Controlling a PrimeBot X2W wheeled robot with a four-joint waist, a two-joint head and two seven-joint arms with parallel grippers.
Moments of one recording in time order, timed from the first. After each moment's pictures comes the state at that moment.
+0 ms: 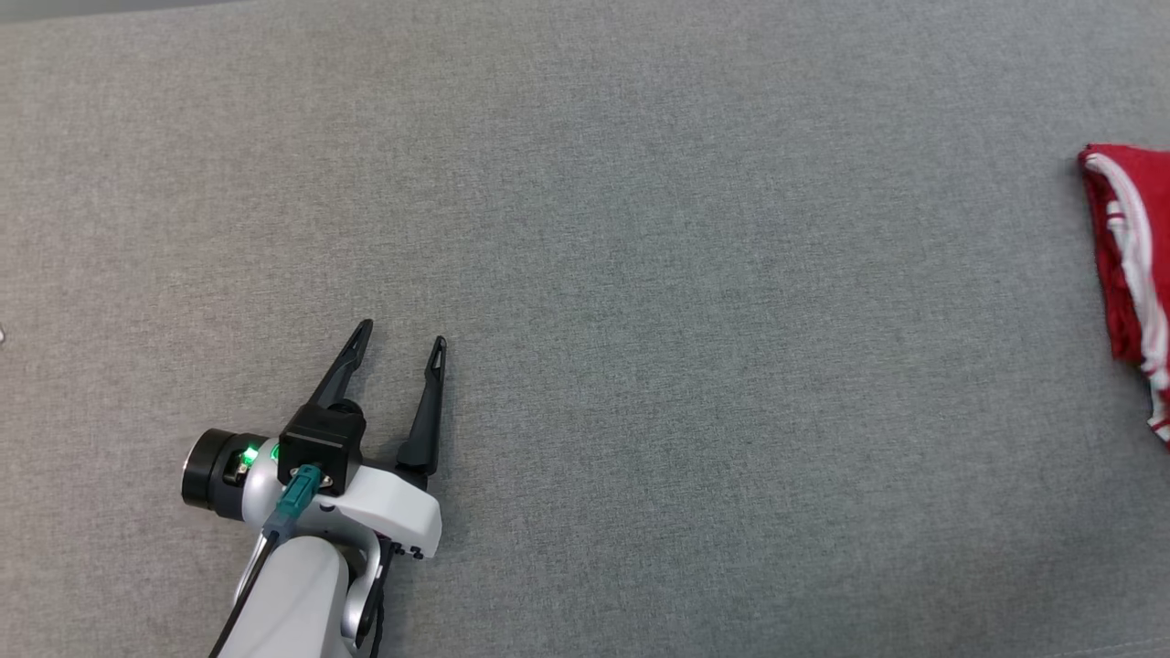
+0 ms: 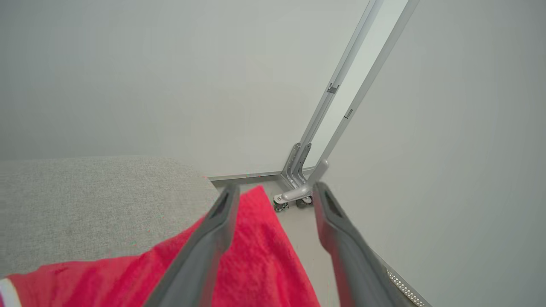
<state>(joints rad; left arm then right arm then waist) -0.30 0.06 -0.18 0.40 -0.03 -0.03 -0.26 -0.89 -0.33 -0.78 0.90 -0.53 0.13 -0.26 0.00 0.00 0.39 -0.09</state>
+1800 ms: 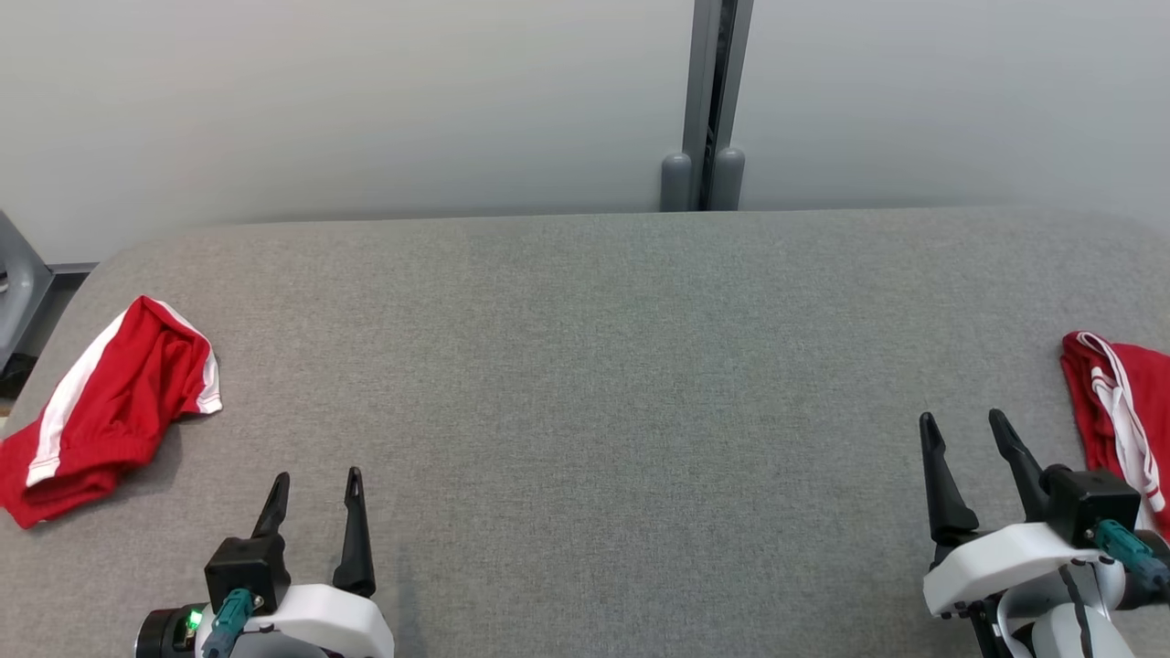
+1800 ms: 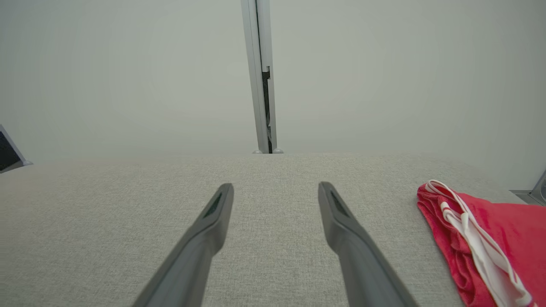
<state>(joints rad) -0.08 0.05 -0.08 0.41 -0.17 0.08 -0.26 -0.20 -0.05 -0.04 0.47 0.11 0.13 -0.26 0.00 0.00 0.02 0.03</state>
